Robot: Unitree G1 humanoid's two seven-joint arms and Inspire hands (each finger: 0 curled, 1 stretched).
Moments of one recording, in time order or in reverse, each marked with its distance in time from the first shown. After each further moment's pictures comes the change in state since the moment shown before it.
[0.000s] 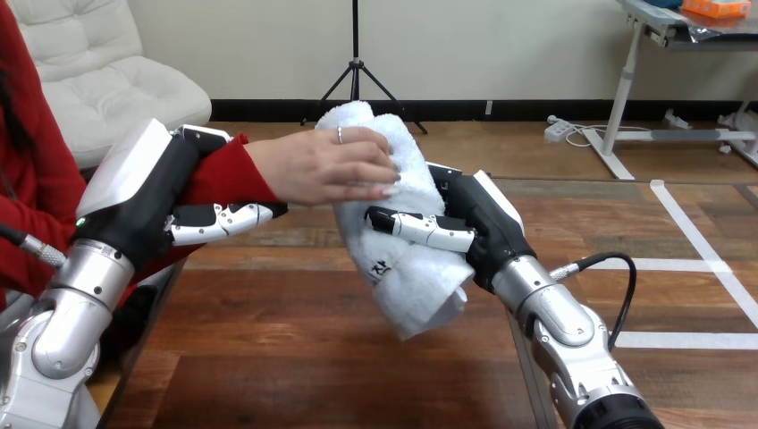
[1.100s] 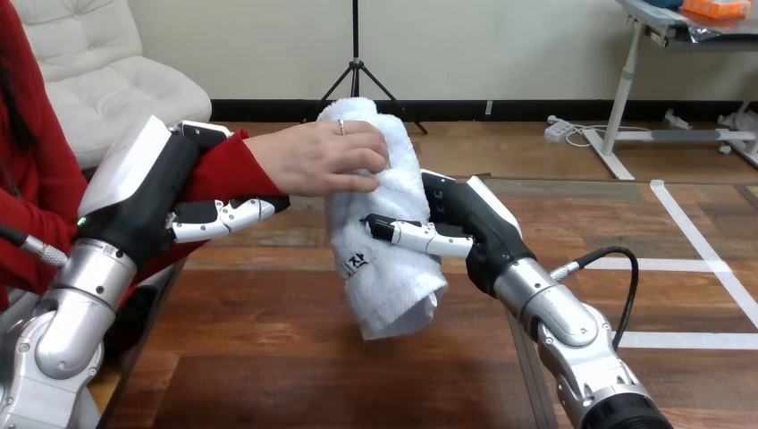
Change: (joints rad) left arm 0.000 -0.013 0.004 -0.001 -0.008 -0.003 0.010; right arm 0.001 -0.031 0.030 0.003 -0.022 0.005 0.029
